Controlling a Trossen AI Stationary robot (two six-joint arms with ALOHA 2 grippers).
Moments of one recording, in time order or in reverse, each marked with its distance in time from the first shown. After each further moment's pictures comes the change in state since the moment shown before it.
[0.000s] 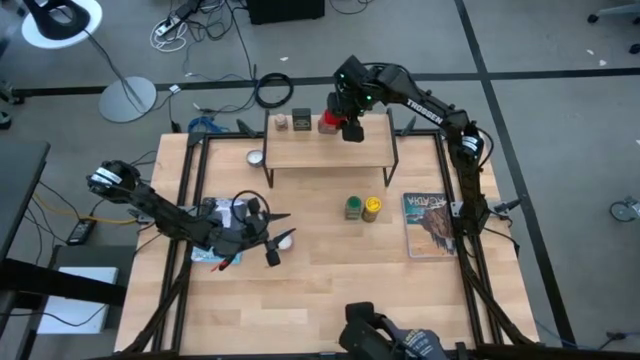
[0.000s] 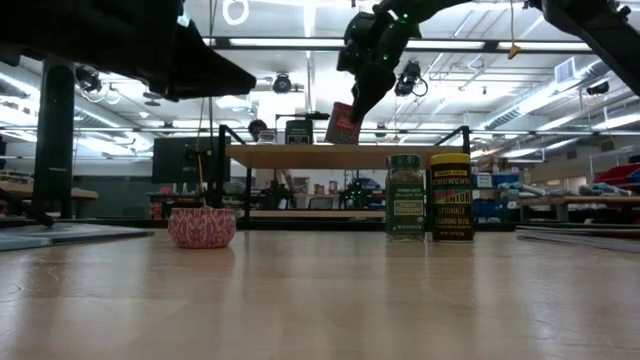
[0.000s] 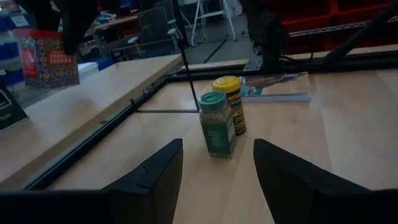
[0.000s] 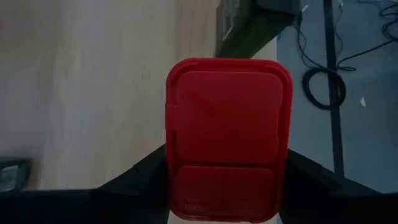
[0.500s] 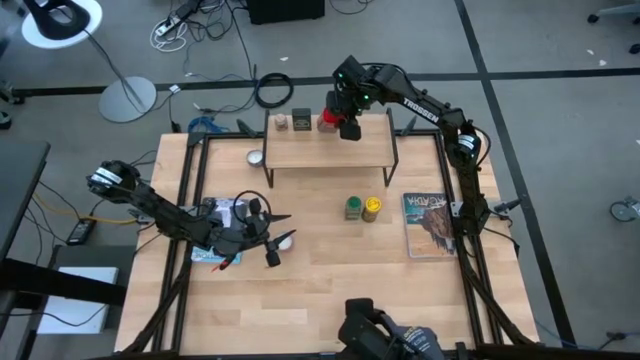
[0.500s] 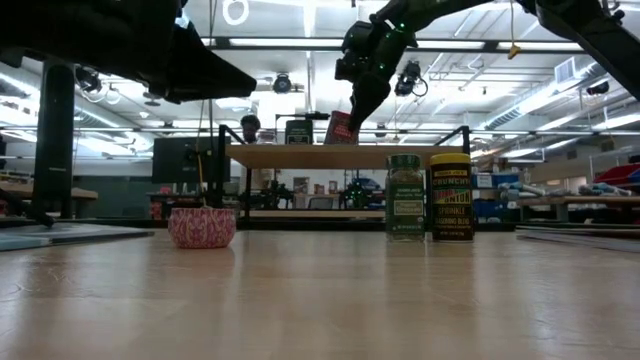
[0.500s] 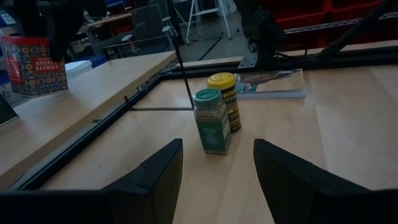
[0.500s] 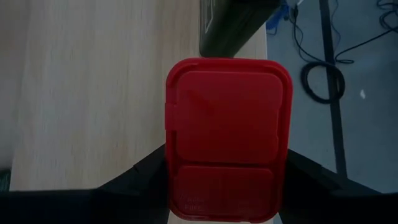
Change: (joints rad) left arm 0.003 0.000 0.000 -0.011 0.026 -0.006; right arm -0.015 0.026 0.000 0.033 0.005 0.026
